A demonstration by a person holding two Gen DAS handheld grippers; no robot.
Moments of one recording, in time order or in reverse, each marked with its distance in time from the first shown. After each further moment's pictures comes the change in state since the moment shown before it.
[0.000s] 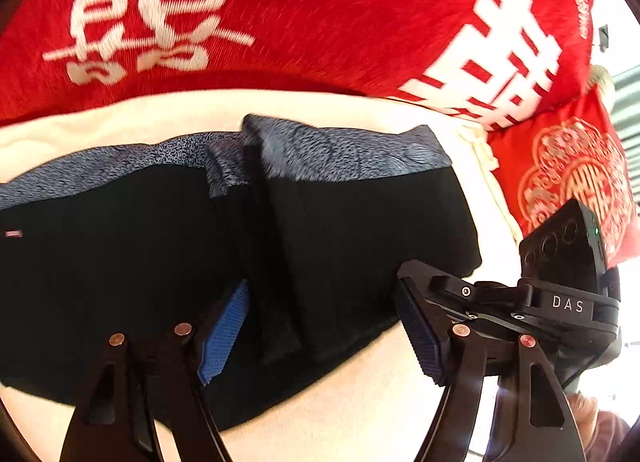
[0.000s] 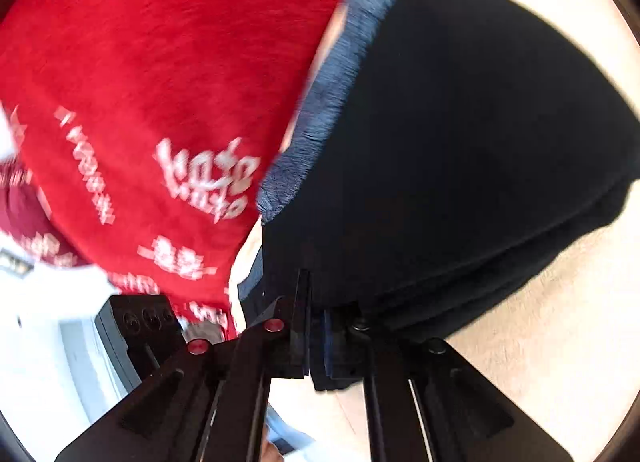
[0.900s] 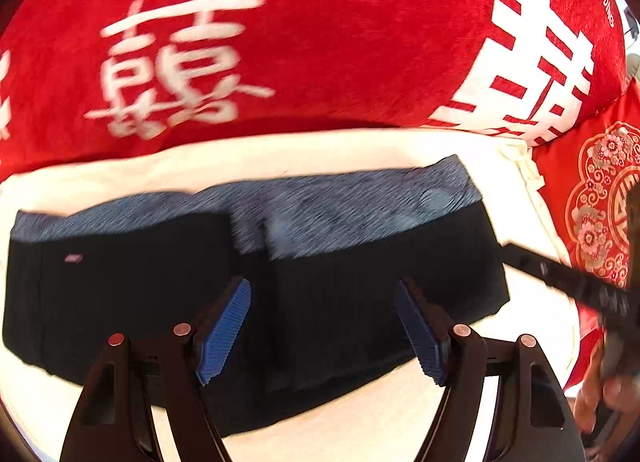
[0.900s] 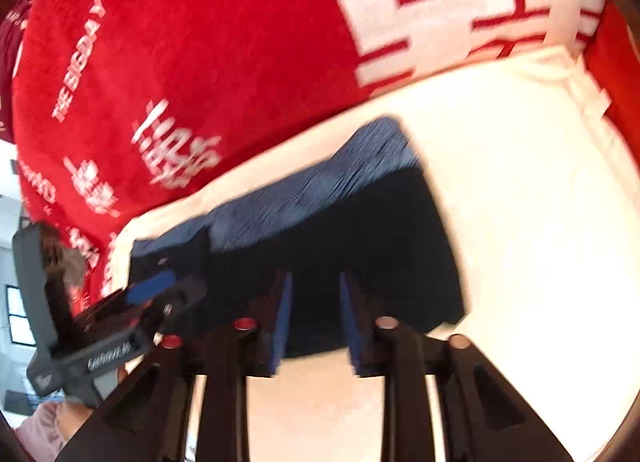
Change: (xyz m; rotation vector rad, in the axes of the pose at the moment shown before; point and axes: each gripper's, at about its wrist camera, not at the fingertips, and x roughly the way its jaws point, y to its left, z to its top) left arm -0.003 -0.025 0.032 -0.003 -0.068 0.246; right arm -0.044 0.053 0.051 -0.419 -0.079 -0.465
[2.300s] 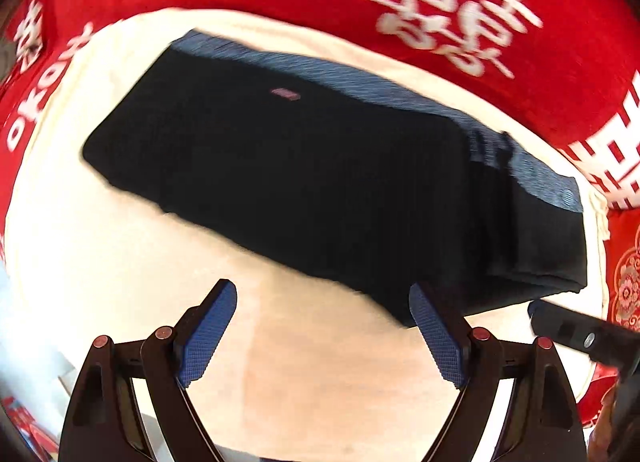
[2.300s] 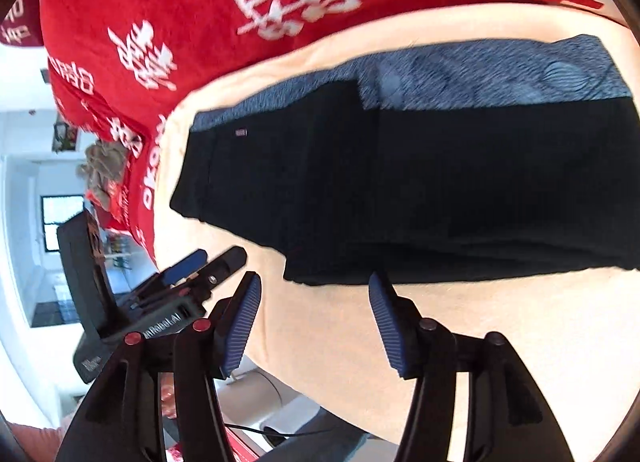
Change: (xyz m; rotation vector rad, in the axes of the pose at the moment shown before) left arm -0.059 0.161 -0.122 -0.417 0.065 0.183; right arm 0.071 0.148 -0.092 -0.206 0.450 0.172
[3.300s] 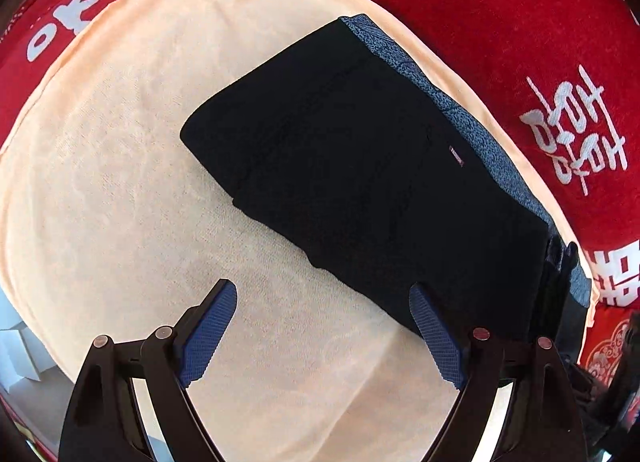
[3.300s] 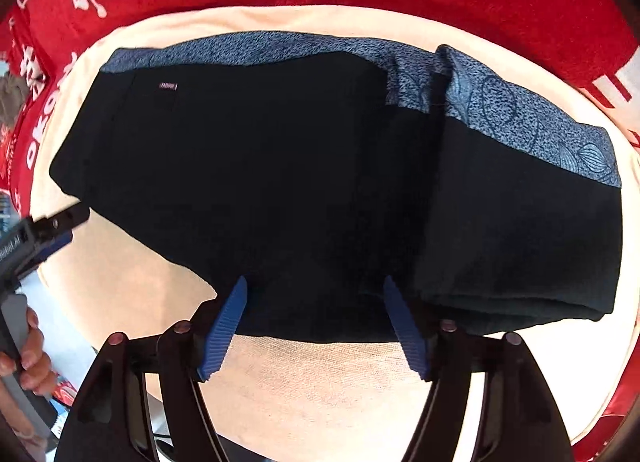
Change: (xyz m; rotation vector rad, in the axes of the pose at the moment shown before) left arm 0.032 0.139 0.028 -0.273 0.006 -0.097; right arm 0.066 0.036 0.024 -0.143 -0.001 -0.483
